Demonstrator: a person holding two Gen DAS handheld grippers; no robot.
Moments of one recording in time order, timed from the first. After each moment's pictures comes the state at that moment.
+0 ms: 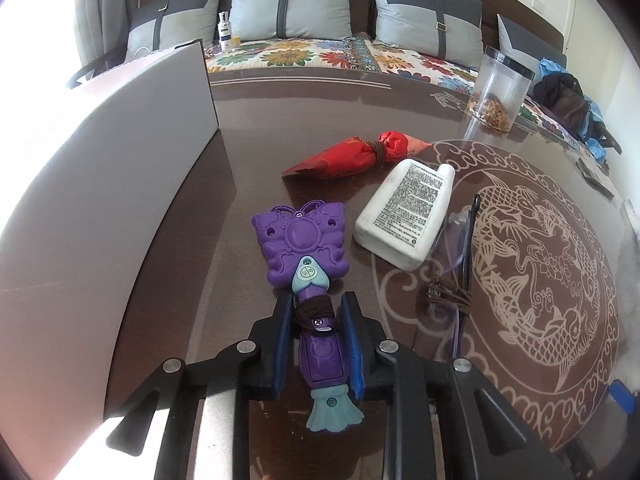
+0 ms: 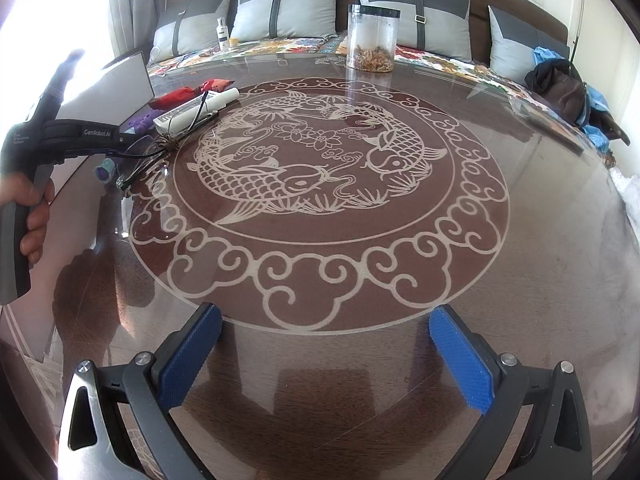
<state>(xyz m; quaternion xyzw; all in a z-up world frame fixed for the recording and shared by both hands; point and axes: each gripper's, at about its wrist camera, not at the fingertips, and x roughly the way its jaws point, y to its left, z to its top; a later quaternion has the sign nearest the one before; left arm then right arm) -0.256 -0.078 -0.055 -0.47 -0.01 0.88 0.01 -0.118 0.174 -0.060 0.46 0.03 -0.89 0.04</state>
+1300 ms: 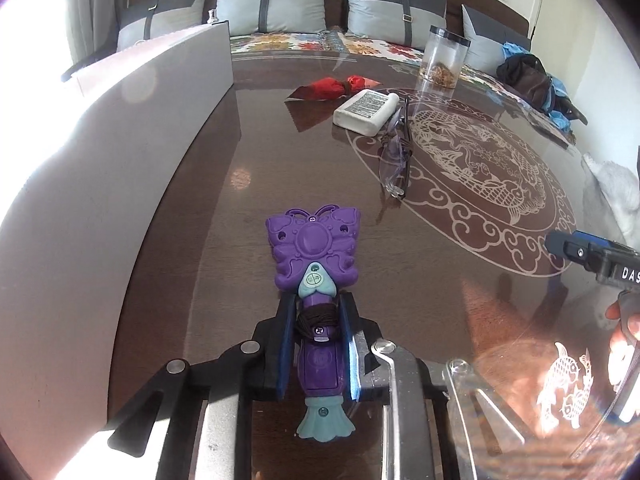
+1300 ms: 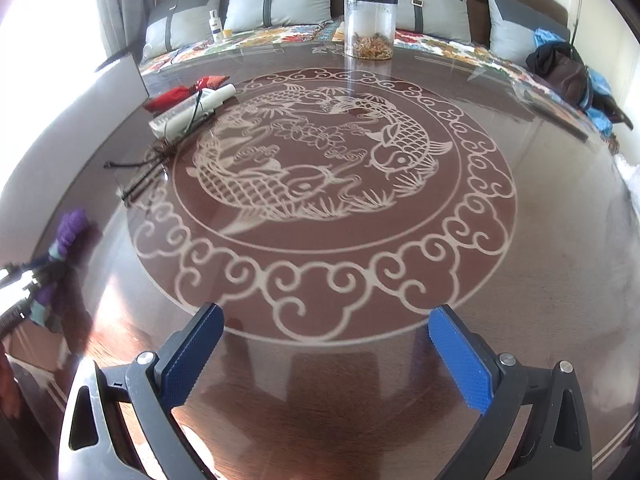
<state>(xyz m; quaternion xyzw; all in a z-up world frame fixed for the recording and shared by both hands) -0.128 -0.101 -0.054 -0.48 -0.02 0.88 0.06 -0.139 0.169 -0.047 0.49 -0.02 -0.87 0.05</state>
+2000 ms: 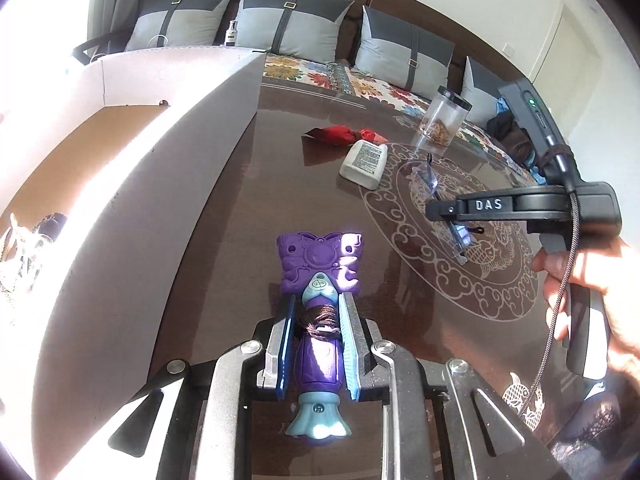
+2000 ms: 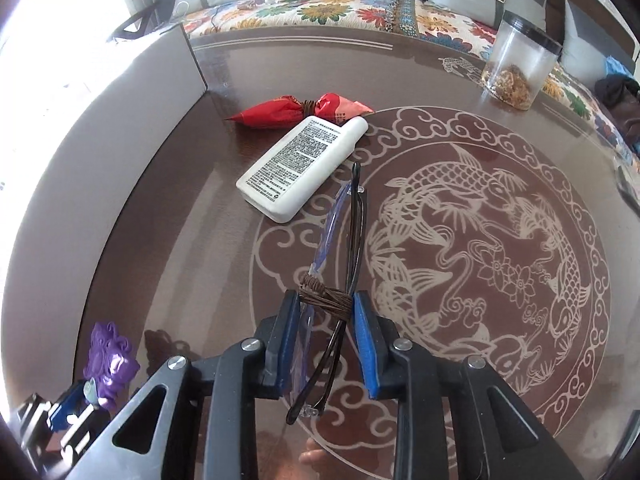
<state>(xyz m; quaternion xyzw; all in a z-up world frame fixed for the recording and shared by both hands) -0.120 -0.150 -0.021 -0.43 -0.11 0.89 0.09 -0.251 0.020 -0.007 0.55 0.04 -0.83 0.10</state>
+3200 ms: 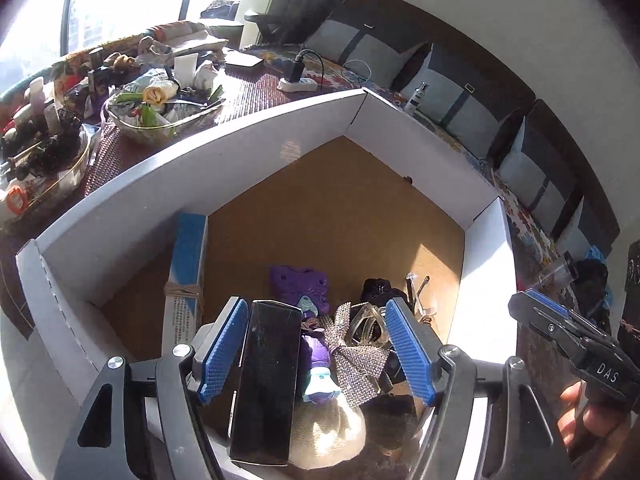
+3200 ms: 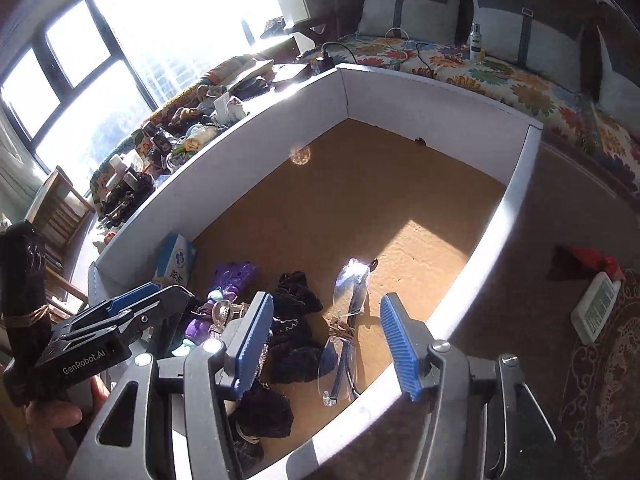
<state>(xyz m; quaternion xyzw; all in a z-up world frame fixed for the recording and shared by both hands) -0.076 -0.399 0.018 -0.39 -0.25 0.87 -0.13 -0.190 -0.215 0.053 0.46 0.06 -0.82 0.34</state>
